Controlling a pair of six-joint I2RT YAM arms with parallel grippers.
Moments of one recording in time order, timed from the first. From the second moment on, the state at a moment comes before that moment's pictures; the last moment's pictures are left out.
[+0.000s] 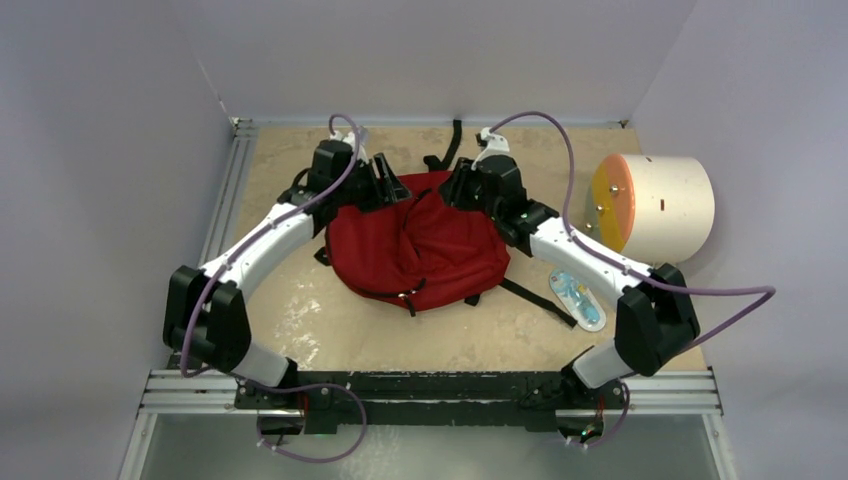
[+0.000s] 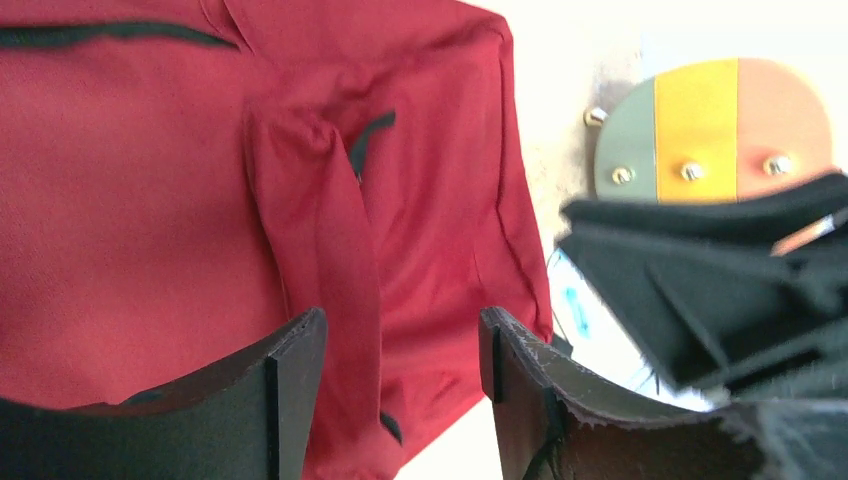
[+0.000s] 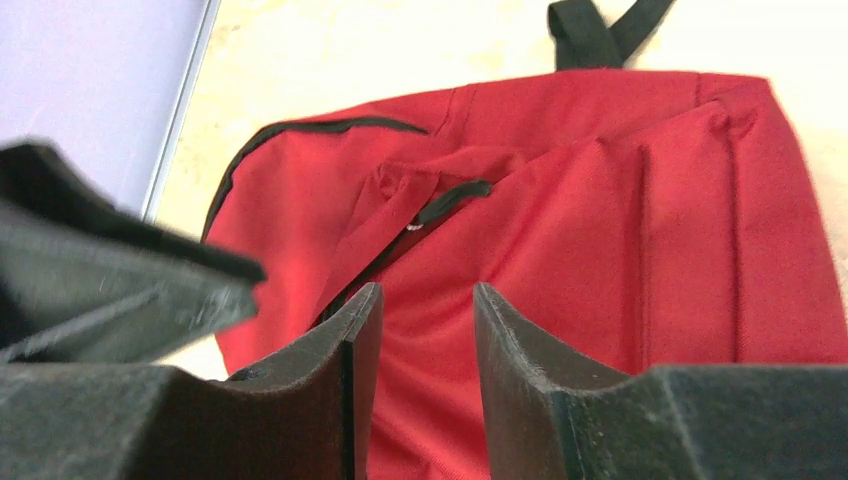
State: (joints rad) left arm -0.39 1.47 1.12 -0.21 0.33 -0.70; right arm 0.60 1.50 1.10 0.00 0.08 0.57
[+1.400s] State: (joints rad) left arm -0.35 2.00 1.45 -0.31 0.30 -0.69; right arm 0.89 1.50 0.56 0.24 0.07 0.80
